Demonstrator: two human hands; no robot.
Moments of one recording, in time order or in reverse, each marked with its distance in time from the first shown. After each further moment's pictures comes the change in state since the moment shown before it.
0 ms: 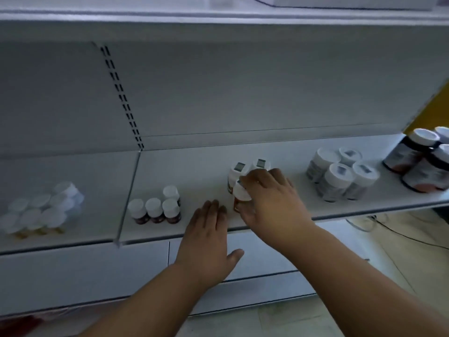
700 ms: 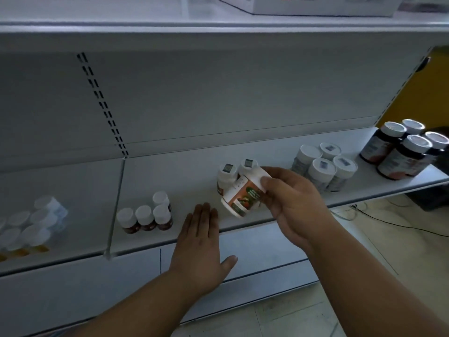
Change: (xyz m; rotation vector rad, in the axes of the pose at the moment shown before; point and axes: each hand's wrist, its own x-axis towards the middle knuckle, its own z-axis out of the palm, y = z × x) left_hand 0.003 -0.011 0.021 0.052 -0.030 0.071; right_hand -0.015 0.009 -0.035 1.650 0.079 0.596
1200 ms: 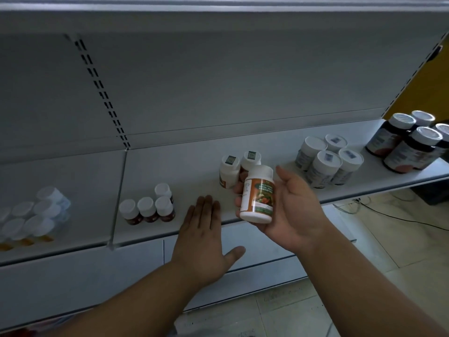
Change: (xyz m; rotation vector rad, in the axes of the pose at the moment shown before) left_hand 0.000 0.000 -0.002 -0.034 -0.008 -0.020; right_hand -0.001 0.017 0.004 0.503 -0.198 0.396
